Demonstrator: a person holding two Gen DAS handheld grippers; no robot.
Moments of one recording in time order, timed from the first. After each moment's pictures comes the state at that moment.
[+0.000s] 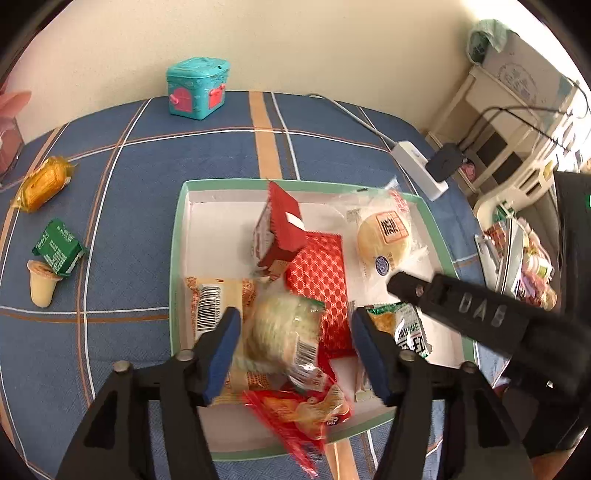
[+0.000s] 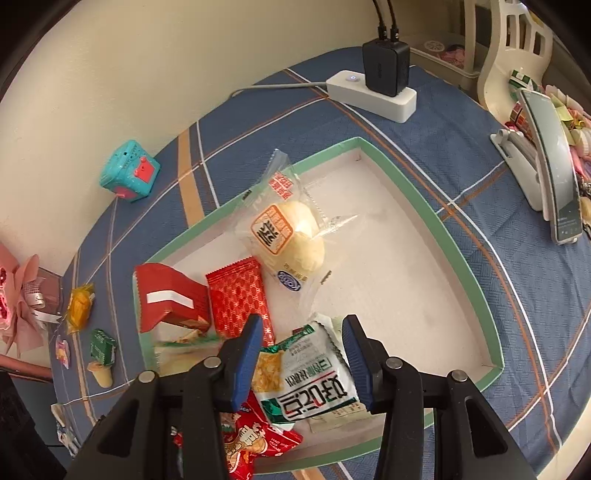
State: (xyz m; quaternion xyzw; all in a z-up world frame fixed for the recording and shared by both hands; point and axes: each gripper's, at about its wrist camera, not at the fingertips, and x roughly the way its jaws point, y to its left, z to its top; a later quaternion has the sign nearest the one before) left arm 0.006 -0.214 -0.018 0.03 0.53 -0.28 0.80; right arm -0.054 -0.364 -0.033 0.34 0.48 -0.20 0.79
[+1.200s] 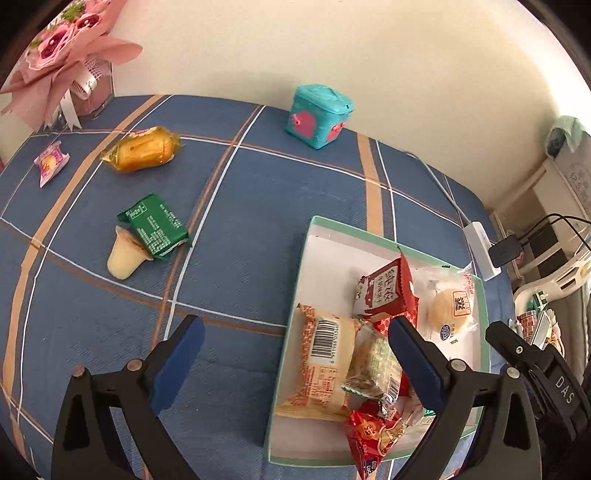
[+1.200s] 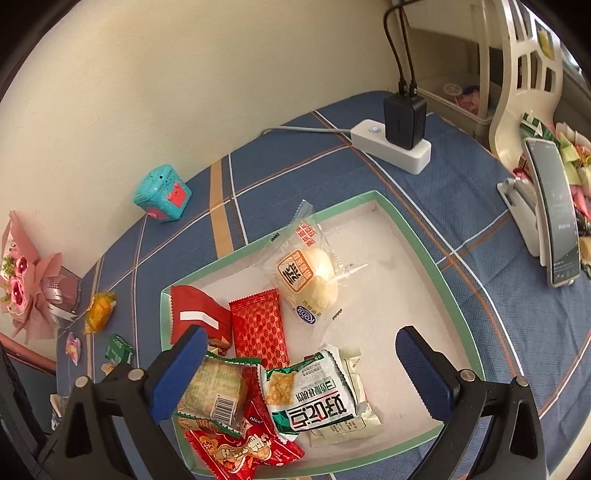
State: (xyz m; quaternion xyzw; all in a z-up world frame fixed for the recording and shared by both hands) left arm 0.041 -0.134 -0.005 -0.08 0.52 -0.14 0.84; right arm -0.066 -0.364 -0.006 0.29 0.42 -0.19 0.84
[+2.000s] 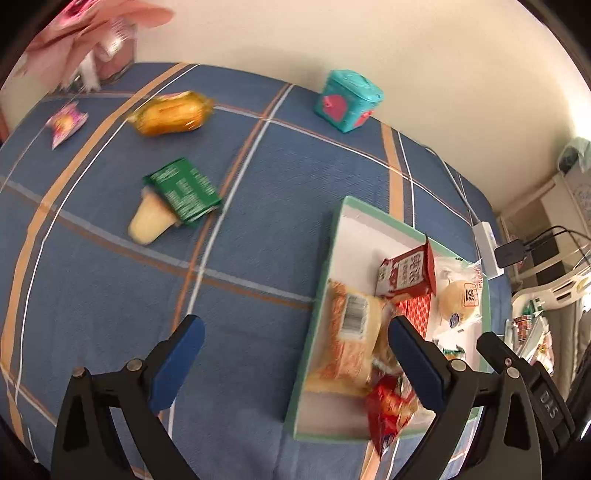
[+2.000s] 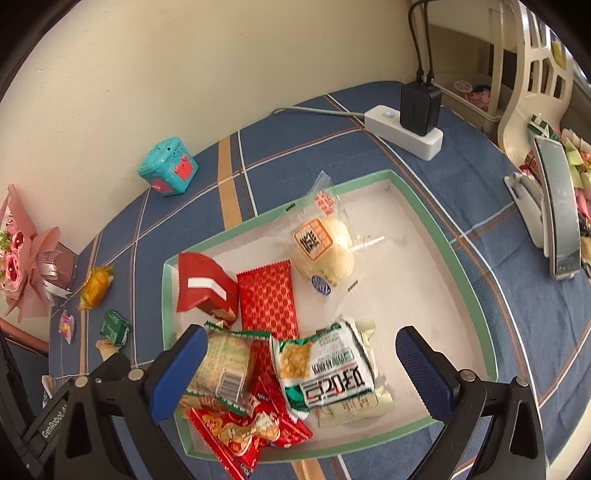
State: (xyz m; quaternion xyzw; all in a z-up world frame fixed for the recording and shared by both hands) left arm 0.027 -0.097 -0.015 -0.12 0.56 -0.12 0.81; right arm -0.068 -0.337 -0.011 0.27 0.45 -0.19 0.83
